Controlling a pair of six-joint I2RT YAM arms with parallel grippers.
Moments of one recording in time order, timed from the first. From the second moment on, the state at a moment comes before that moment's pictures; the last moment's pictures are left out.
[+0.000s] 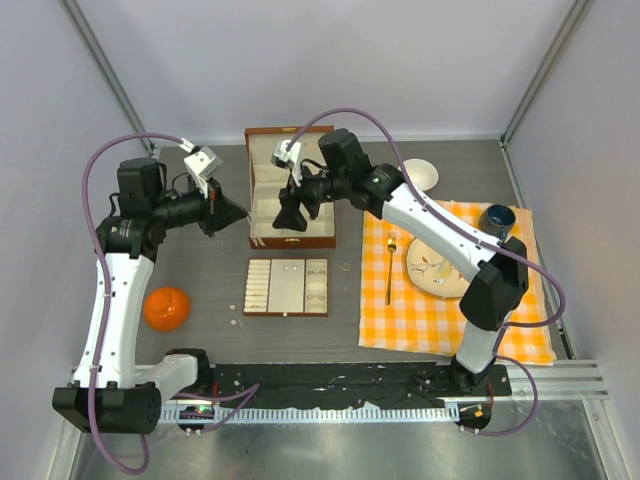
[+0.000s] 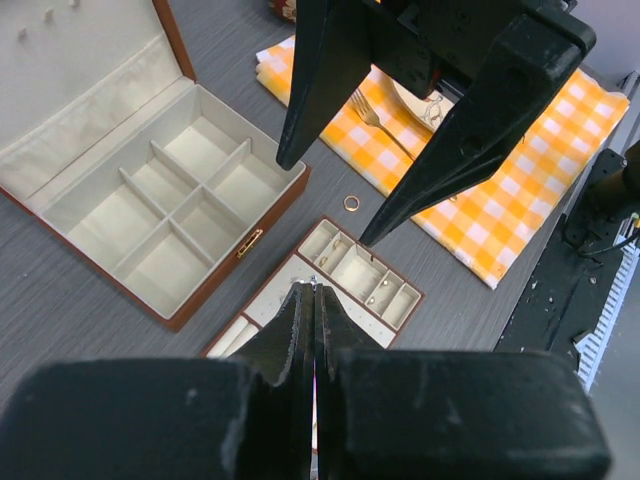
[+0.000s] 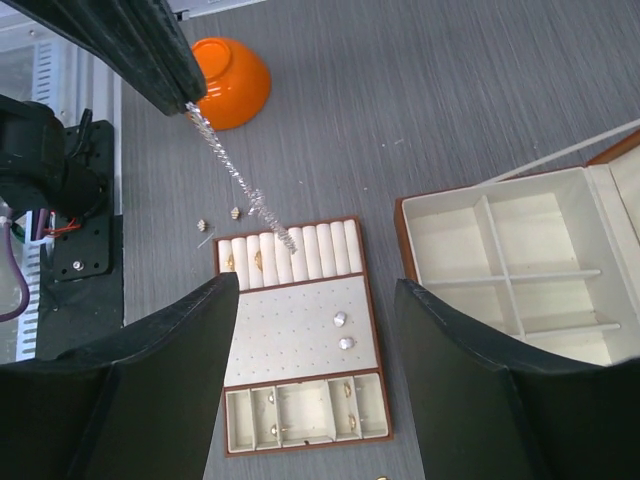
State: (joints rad) left arm -0.03 1.09 1.31 -0.77 0.89 0.28; right arm 0.75 1.78 1.75 -0.48 -0.63 -0.23
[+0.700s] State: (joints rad) left arm -0.05 1.07 1.31 -0.73 0.91 0.23; right arm 0.84 1.82 1.81 -0.46 -0.63 -0.21
